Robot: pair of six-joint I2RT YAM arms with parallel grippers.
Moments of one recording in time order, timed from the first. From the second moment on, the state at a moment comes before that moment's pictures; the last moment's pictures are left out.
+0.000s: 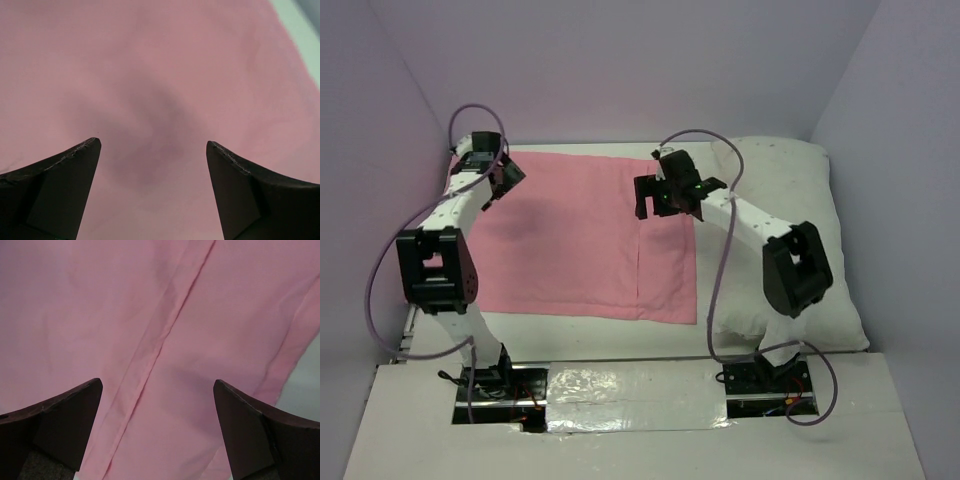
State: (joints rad) left arm 0.09 1.75 1.48 -0.55 -0.34 -0.70; right arm 0.52 1.75 1.37 -0.36 -0.07 0.28
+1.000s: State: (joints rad) left arm 0.18 1.91 1.38 -0.78 -0.50 -0.84; right arm 0.75 1.88 1.30 -0.47 0.07 0.36
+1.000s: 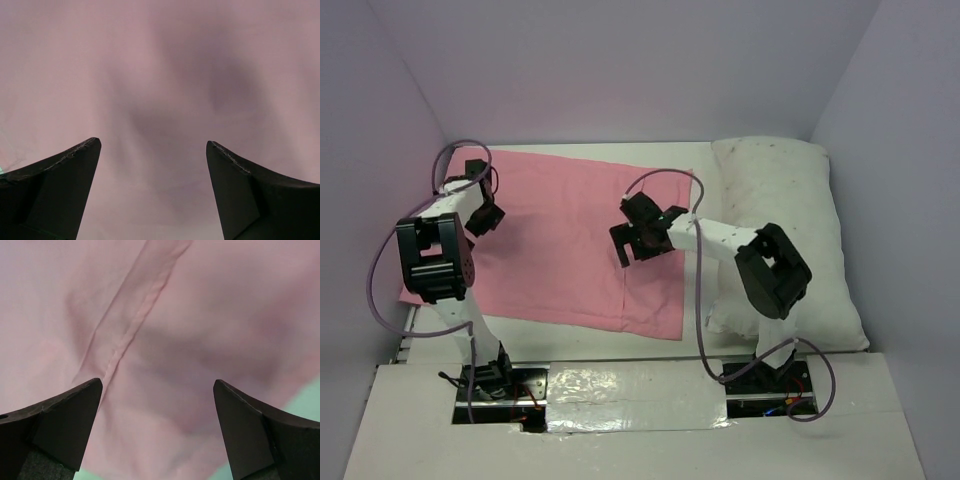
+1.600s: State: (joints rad) left arm 0.09 1.69 1.71 -0.70 -0.42 -0.70; right arm 0.12 1.63 1.72 -0.91 0.36 0.47
